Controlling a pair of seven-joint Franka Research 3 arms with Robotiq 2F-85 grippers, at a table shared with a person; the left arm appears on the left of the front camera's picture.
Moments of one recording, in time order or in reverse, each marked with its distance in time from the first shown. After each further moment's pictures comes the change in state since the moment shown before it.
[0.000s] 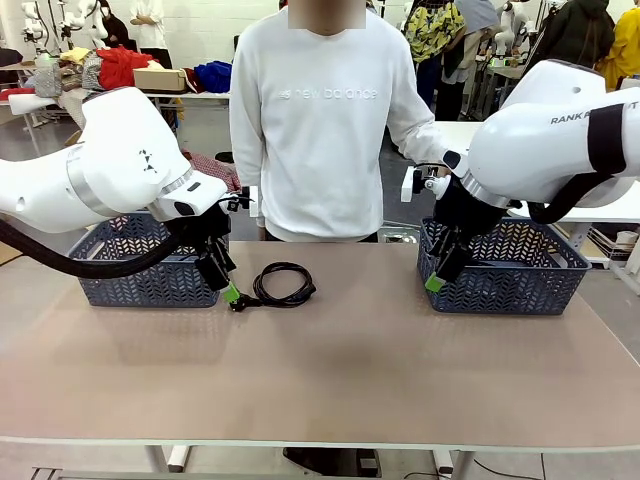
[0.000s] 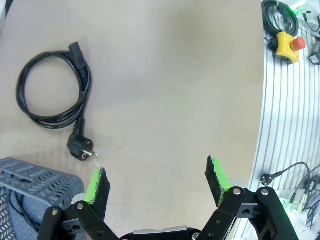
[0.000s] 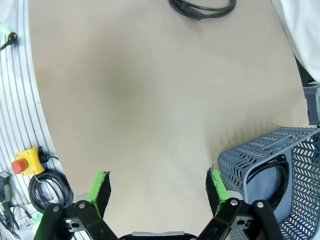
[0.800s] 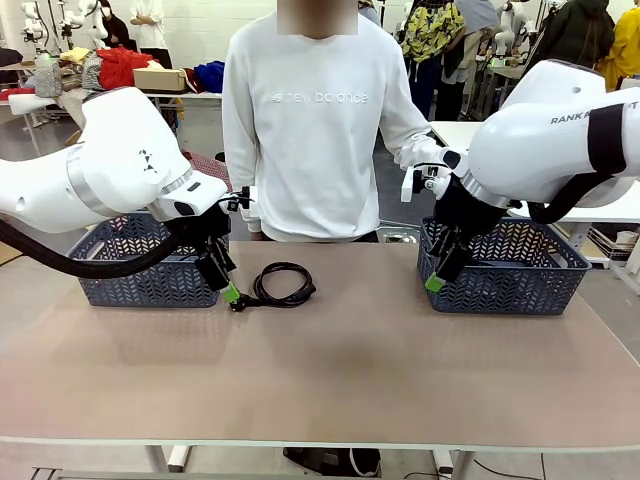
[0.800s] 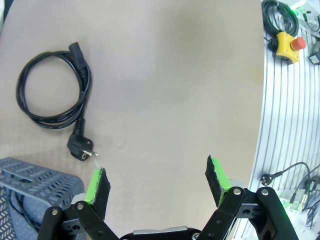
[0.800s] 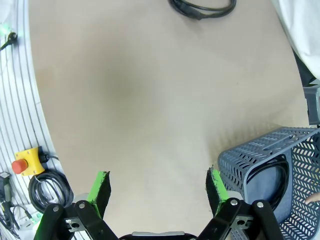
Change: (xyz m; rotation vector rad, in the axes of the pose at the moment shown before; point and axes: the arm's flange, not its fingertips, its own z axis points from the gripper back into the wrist) left arm 0.000 0.000 0.000 0.000 0.000 0.000; right arm 0.000 0.000 0.000 0.000 0.000 0.000
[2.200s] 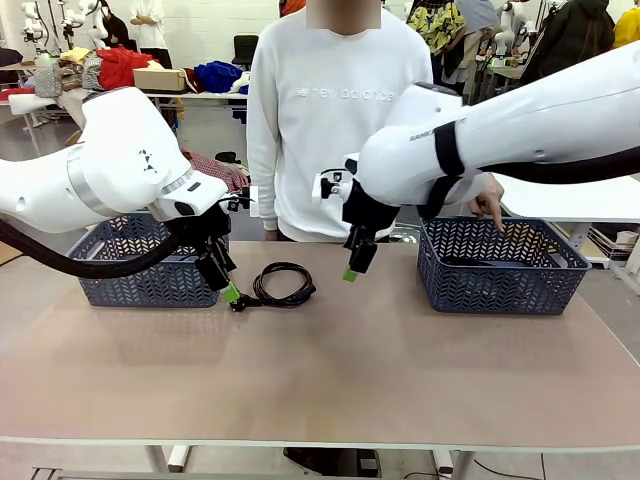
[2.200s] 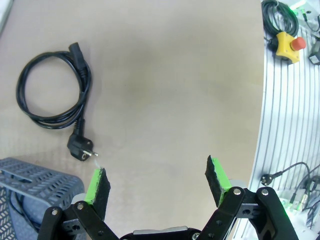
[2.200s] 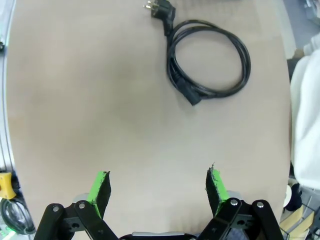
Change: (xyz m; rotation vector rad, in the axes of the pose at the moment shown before) left arm 0.000 0.000 0.000 0.000 0.000 -0.001; right arm 0.136 -0.031 -0.088 0.021 -0.016 0.232
